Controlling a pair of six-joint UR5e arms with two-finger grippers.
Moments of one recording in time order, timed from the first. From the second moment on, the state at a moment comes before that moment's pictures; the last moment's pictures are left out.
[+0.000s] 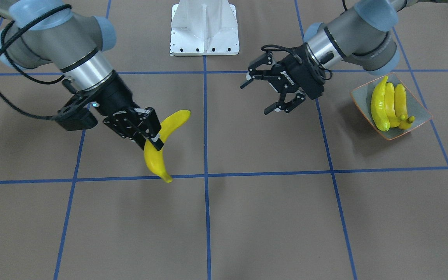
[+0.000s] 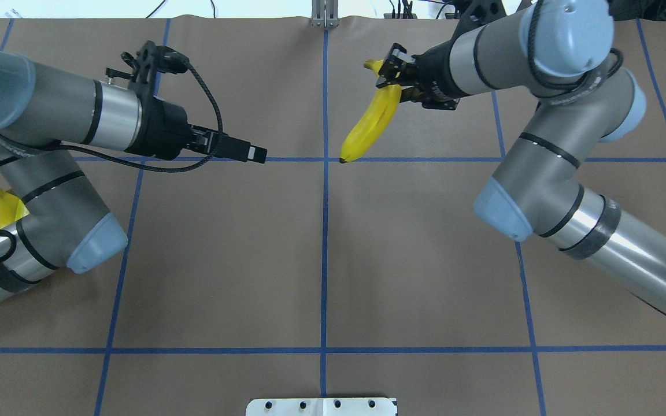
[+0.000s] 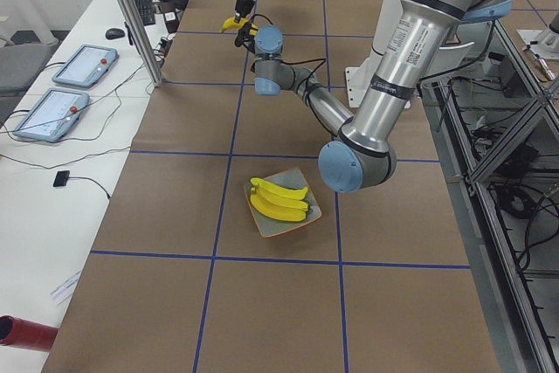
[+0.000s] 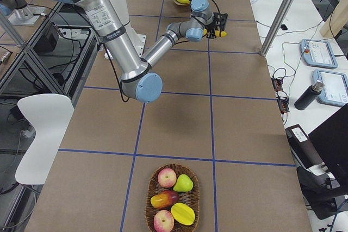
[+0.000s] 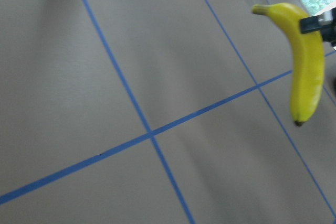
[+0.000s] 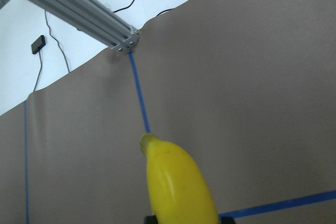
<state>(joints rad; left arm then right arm) -0.75 -2.06 -1.72 -2.53 -2.17 -1.06 0.77 -0.96 1.72 -1.05 1.86 1.62</state>
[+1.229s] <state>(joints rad) -0.70 -2.10 -1.73 -2.54 -2.17 -1.08 0.63 -0.89 1.78 -1.06 1.76 1.68</state>
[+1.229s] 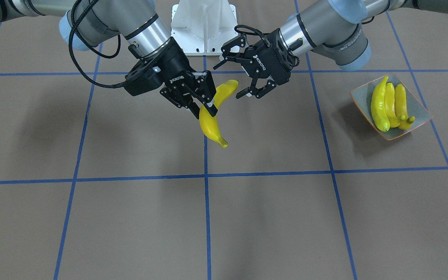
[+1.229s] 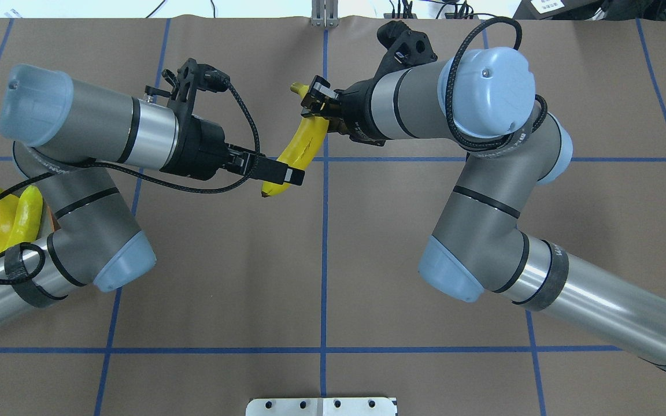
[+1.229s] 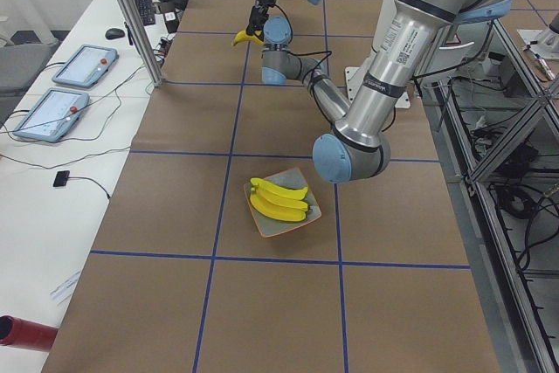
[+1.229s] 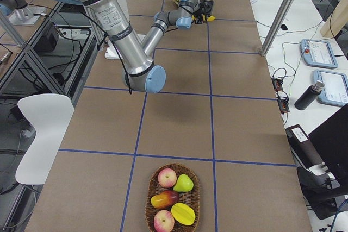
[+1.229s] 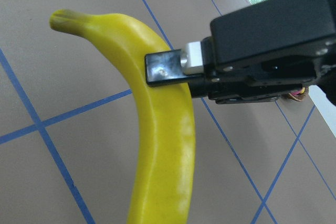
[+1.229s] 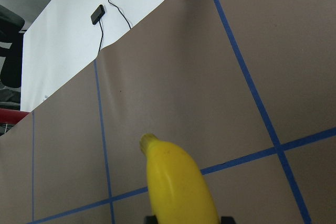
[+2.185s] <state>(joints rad) -0.68 -2.10 -1.73 -2.56 -2.17 -1.08 0.63 -0.89 1.82 -1.09 1.75 1.66</state>
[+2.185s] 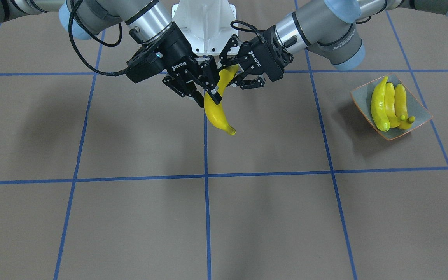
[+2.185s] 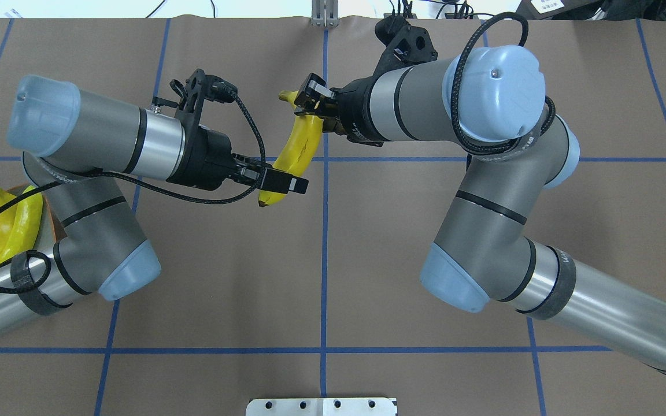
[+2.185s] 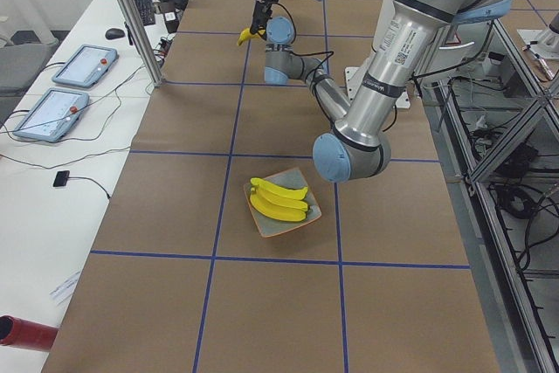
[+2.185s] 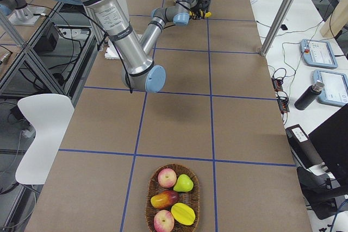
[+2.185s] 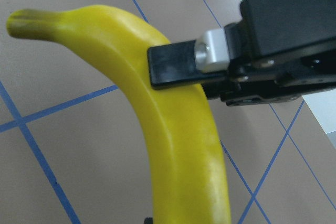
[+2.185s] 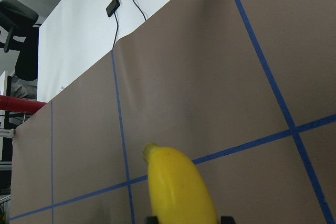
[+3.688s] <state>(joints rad) -1.04 -1.34 -1.92 -2.56 -2.17 -0.57 0.90 -1.33 1.86 -1.10 1.84 1.22</state>
